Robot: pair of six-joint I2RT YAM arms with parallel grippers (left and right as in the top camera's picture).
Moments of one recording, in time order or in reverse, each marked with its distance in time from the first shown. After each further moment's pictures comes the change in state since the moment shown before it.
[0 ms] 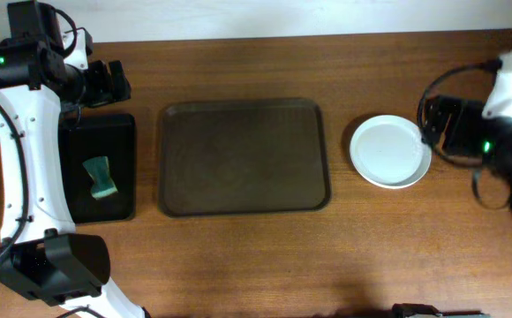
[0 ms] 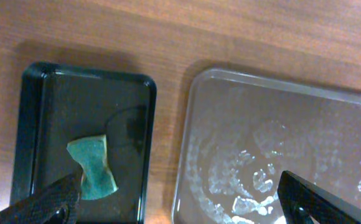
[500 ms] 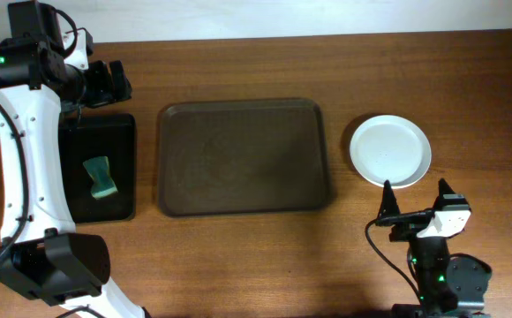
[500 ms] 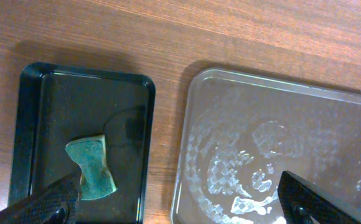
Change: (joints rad) left arm 0.000 0.001 0.000 -0.001 0.004 0.000; right arm 0.000 -1.008 -1.438 1.027 -0.072 -0.031
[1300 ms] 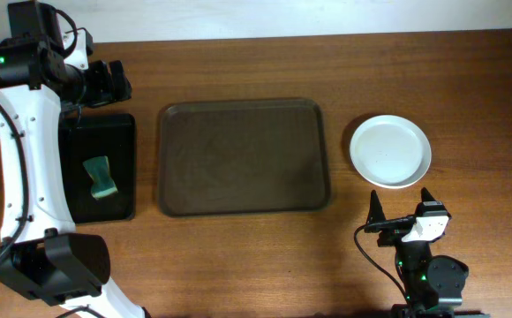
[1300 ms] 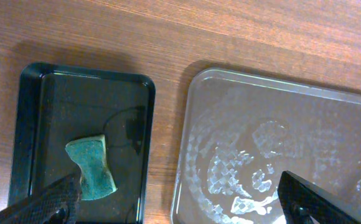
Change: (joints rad) left arm 0.000 0.000 0.000 0.000 0.000 0.000; right arm 0.018 -0.113 -0.205 0.048 -0.003 0.000
